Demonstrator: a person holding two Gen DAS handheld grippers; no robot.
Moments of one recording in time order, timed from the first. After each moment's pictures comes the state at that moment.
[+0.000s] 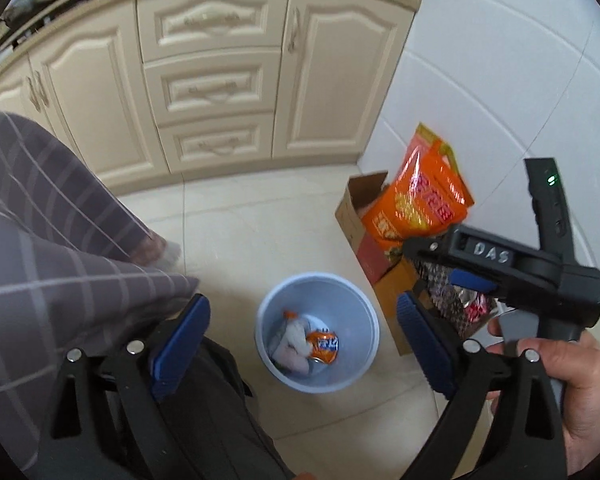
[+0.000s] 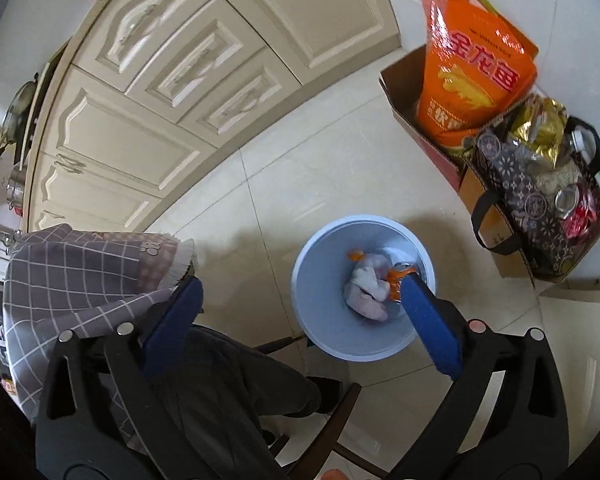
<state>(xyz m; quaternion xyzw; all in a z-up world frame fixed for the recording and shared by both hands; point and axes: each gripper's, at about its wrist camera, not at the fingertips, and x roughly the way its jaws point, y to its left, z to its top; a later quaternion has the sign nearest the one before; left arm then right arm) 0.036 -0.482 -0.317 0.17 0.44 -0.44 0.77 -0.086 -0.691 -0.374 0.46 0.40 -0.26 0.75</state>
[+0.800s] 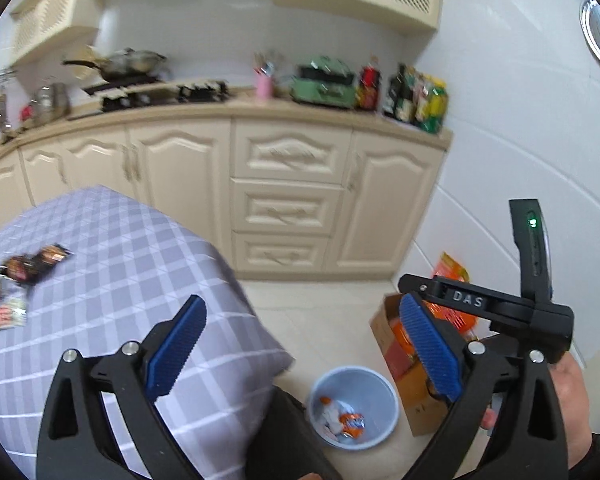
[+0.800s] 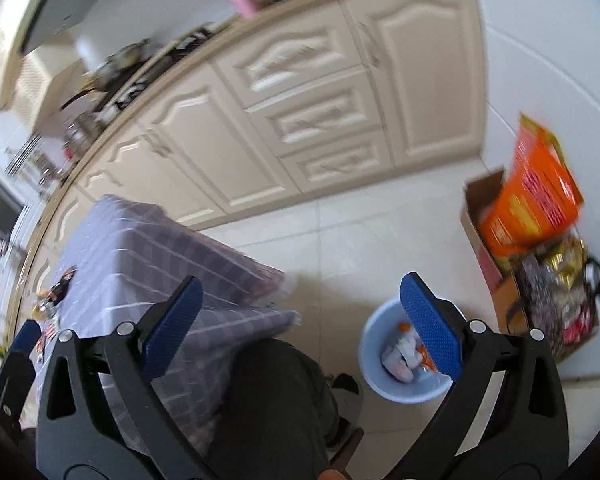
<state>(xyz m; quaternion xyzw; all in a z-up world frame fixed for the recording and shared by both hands) 0.046 -0.340 -0.153 0.06 0.29 -0.38 0.88 -0.014 -0.585 -0.202 0.30 0.33 -0.18 0.88</state>
